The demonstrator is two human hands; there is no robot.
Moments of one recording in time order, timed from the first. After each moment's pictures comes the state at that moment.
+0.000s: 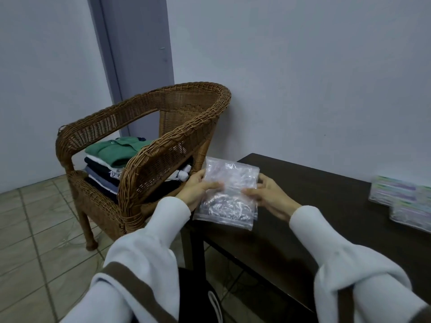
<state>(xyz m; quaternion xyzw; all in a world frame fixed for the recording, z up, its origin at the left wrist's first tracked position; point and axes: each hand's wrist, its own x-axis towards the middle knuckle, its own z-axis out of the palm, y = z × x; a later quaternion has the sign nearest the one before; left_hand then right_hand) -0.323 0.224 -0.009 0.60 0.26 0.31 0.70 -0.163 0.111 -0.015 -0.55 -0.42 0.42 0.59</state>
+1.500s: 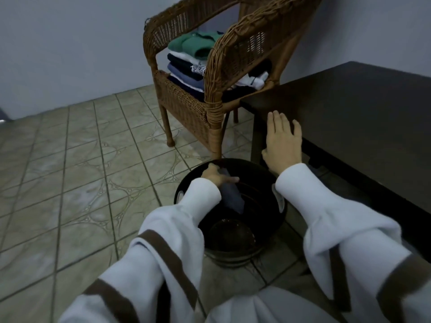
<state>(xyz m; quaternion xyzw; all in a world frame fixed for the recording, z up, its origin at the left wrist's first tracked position) -0.487 0.155 -0.177 0.60 0.64 0.18 0.45 -0.329 0.111 -0.112 -0.76 -0.63 -0.16 0.05</state>
